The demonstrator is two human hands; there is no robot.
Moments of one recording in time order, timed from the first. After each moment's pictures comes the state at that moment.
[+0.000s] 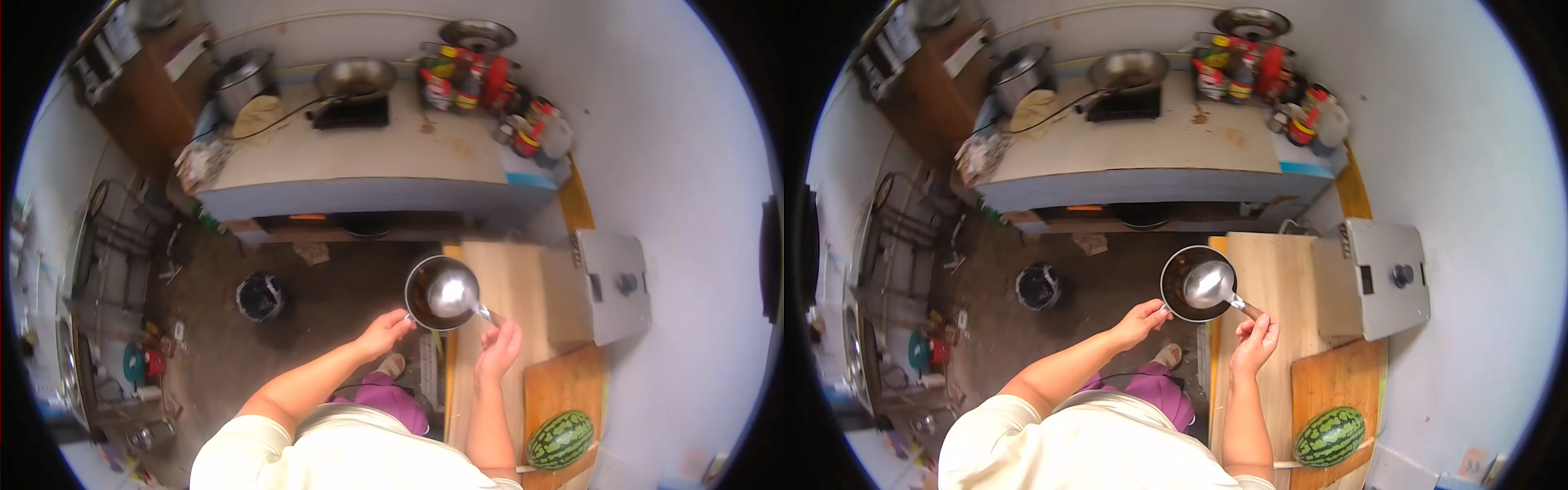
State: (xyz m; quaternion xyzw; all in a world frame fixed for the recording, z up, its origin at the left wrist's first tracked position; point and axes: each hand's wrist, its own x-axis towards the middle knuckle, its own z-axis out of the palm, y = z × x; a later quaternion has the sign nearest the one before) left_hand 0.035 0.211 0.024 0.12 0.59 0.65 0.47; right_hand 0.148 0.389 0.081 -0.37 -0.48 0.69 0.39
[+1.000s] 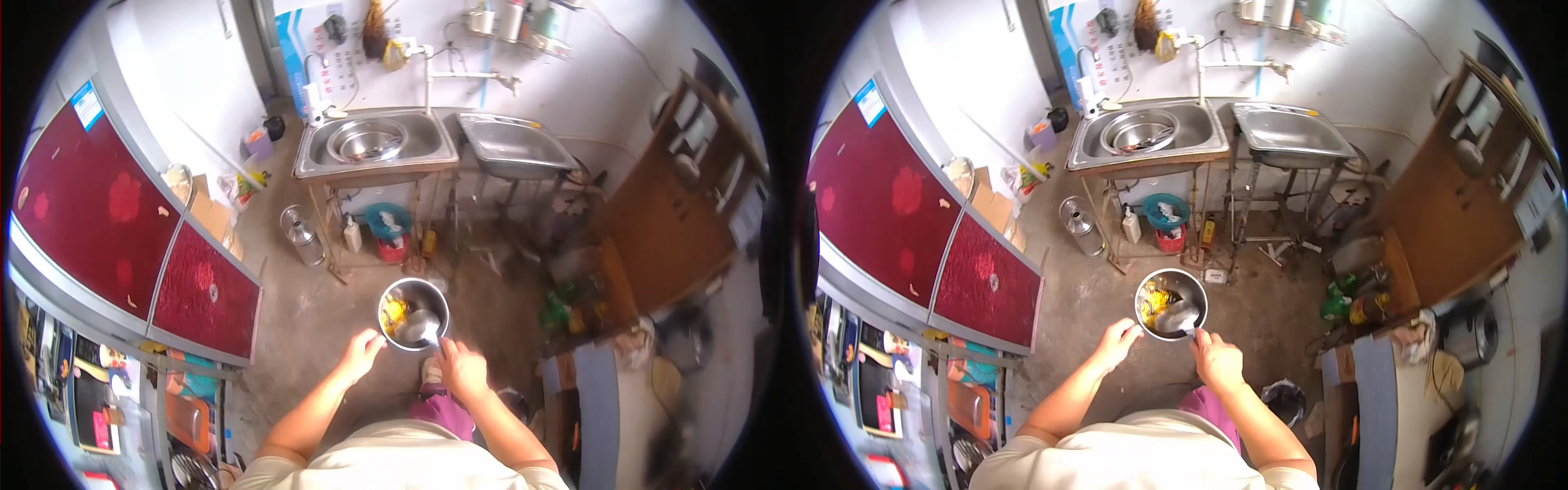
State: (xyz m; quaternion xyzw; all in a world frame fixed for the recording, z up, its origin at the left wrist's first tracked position) left_hand 0.177 -0.558 0.087 -0.43 0.69 0.52 -0.27; right_hand -0.022 -0.445 0.120 0.64 -0.74 0.21 -0.04
